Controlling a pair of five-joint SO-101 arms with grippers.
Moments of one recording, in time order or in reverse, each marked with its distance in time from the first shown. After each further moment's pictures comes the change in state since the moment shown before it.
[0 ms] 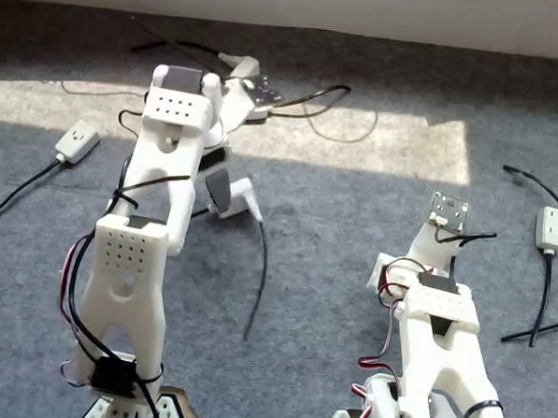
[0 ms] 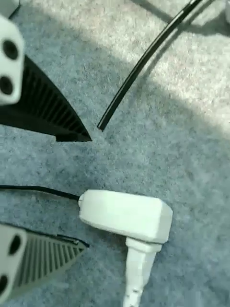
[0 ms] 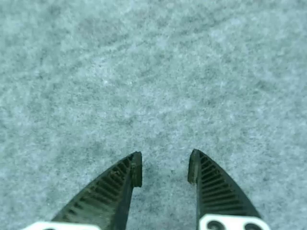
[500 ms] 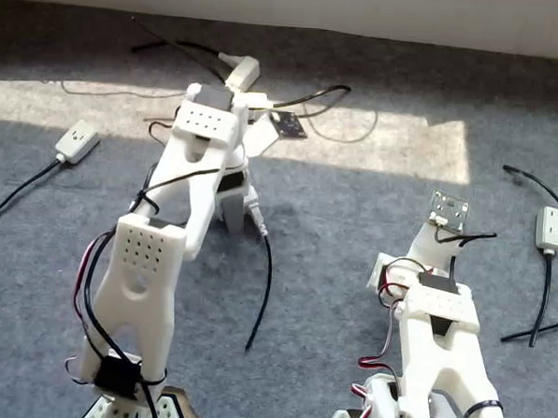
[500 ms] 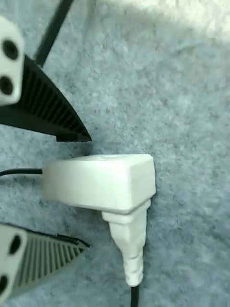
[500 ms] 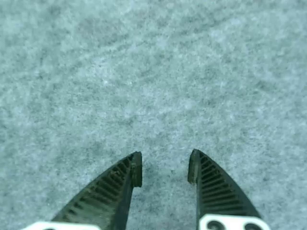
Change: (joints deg) left arm 4.8 4.9 3.0 0.0 -2.8; right arm 0.0 0.0 0.0 0.0 0.0
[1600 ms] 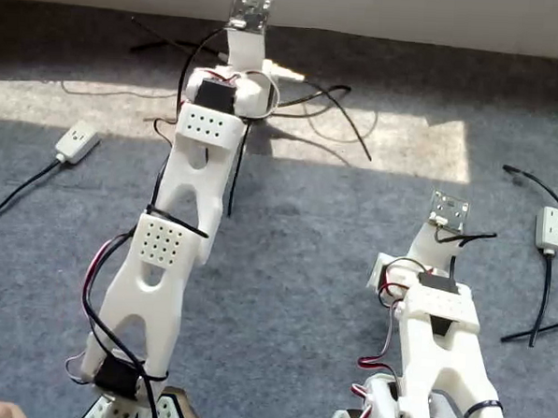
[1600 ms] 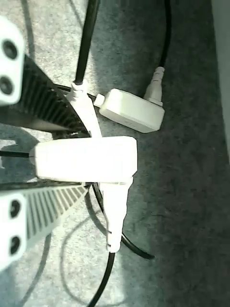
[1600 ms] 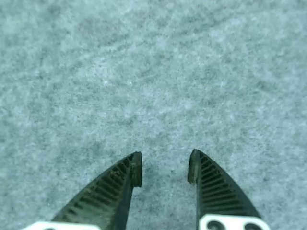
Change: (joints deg) left arm 1.3 15.8 -38.9 -30.9 55.0; right arm 0.0 0.0 0.0 0.0 0.0
